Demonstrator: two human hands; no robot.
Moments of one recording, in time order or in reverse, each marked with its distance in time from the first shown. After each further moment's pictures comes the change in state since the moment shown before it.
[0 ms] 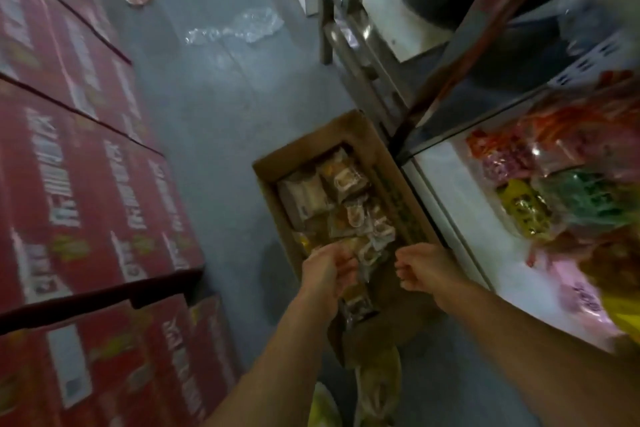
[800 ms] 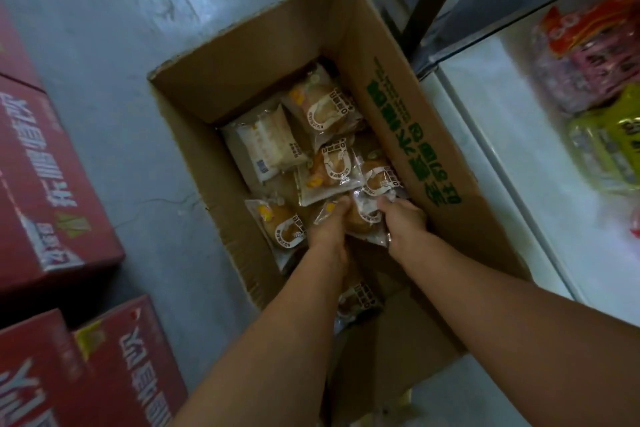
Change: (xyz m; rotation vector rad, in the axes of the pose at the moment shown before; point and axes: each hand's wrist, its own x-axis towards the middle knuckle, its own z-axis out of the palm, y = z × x) left_hand 0.221 -0.076 0.046 -0.036 0.095 -0.137; right_hand 0.198 0.062 0.077 0.547 0.188 0.136
